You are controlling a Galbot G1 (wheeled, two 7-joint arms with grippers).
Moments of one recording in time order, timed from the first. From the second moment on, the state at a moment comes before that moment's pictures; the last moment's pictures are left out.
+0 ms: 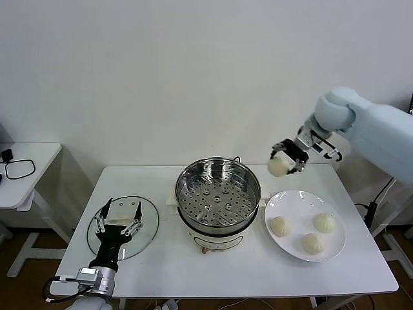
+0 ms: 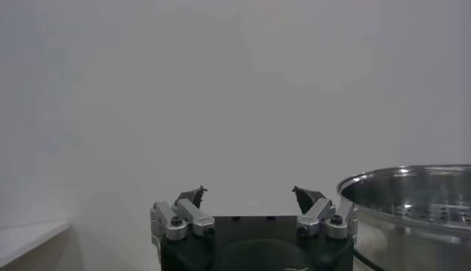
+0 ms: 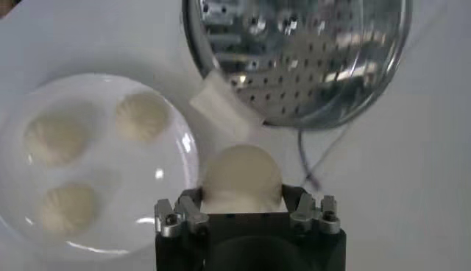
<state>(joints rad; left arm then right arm) 1.53 -1.51 -0.65 -2.06 0.01 -0.07 0.12 0.62 0.82 -1.14 1.35 -0.08 0.42 -1.20</state>
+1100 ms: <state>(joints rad) 1.51 -1.48 -0.75 -1.98 -0.03 -0.07 0.16 0.44 1.30 -1.14 0.93 -0.35 0.76 -1.01</state>
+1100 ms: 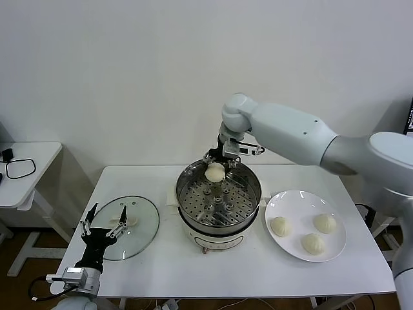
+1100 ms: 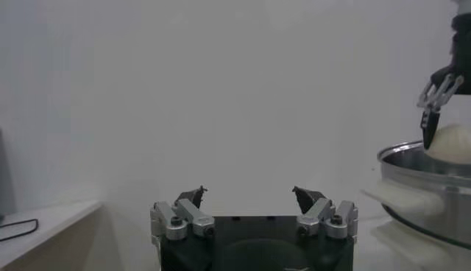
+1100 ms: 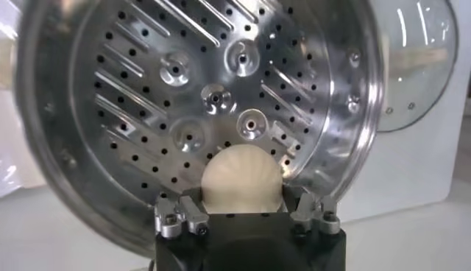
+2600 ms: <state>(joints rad) 1.55 -1.49 -0.75 -2.03 -0.03 -0.07 0.18 0.60 0.61 -1.31 1.41 0.22 -0.16 -1.18</state>
